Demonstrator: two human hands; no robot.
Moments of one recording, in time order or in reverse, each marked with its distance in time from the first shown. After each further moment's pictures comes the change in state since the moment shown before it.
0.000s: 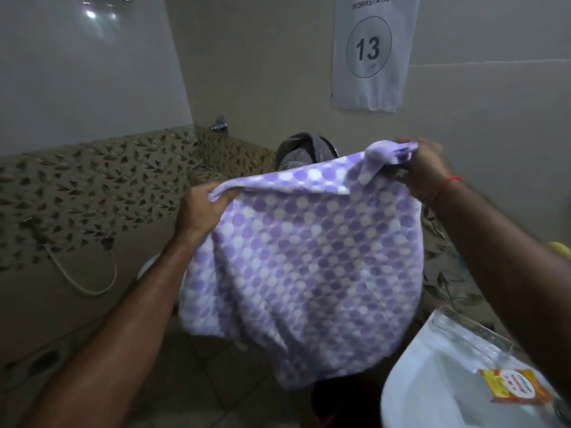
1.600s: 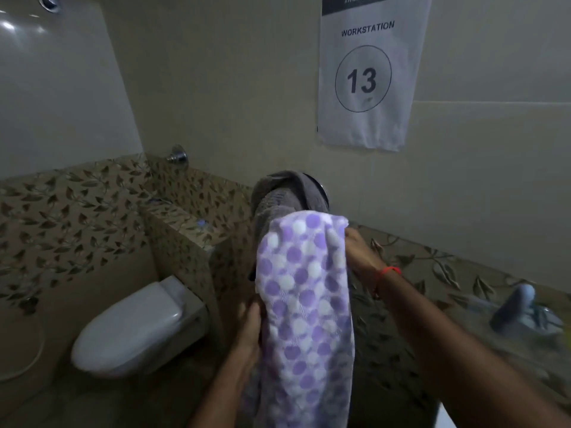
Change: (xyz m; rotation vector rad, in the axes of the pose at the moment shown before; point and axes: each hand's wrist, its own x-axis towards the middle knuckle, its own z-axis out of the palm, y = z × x) left_hand -0.039 -0.065 0.186 -0.747 -0.222 -0.818; right_hand 0.040 0.104 0.099 -0.583 -0.185 -0.112
